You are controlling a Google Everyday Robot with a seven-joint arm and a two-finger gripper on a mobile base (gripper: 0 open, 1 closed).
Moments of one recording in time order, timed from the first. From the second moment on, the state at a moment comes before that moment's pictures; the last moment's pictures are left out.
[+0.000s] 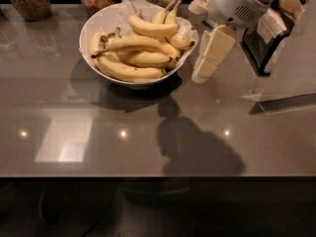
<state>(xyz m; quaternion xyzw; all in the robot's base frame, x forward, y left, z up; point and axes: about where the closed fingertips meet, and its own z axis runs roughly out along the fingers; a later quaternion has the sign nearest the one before) 0.543 -0.076 0.989 -0.68 0.67 0.07 0.29</state>
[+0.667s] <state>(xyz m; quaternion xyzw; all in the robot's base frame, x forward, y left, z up) 0.561 -0.033 0.991 -0.71 0.63 0.05 0.32</state>
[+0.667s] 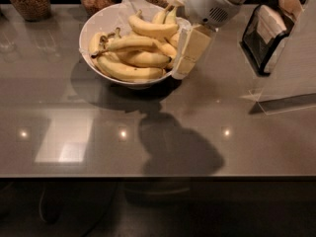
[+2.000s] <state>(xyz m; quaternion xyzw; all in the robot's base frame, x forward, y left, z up) 0.614 0.046 0.974 -0.71 0.56 0.15 0.39</state>
